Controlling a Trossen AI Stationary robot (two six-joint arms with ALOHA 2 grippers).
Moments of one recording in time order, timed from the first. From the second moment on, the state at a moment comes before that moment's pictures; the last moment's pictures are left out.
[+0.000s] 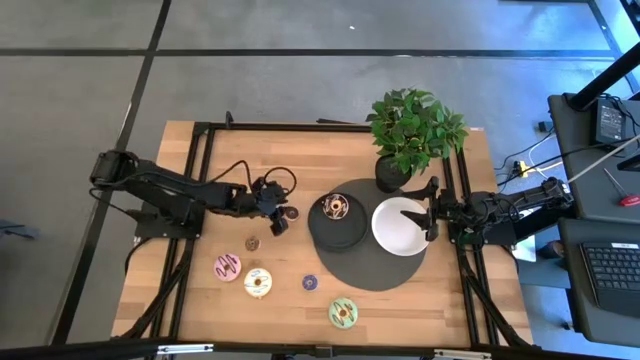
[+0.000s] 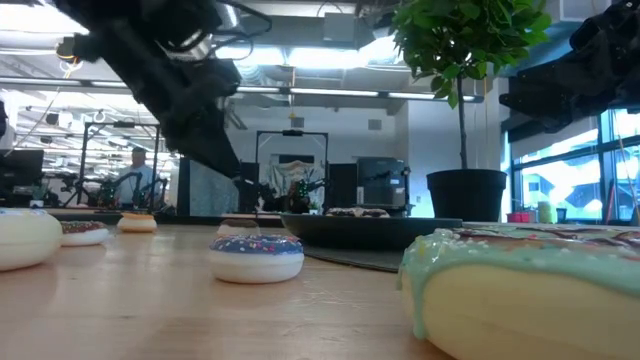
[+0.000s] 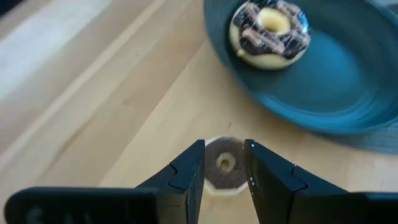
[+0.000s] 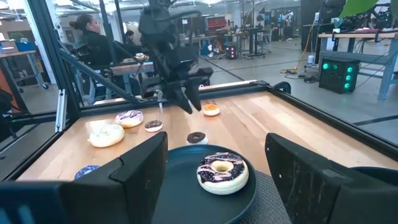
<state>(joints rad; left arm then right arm) -0.05 1.33 0.60 -0.06 -0.36 -0.46 0.28 0.06 0.01 0.08 0.44 0.10</state>
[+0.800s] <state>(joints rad) -0.02 1.56 0.59 0.02 -0.32 -0.56 0.28 0.06 0.01 0.08 0.44 0.10</state>
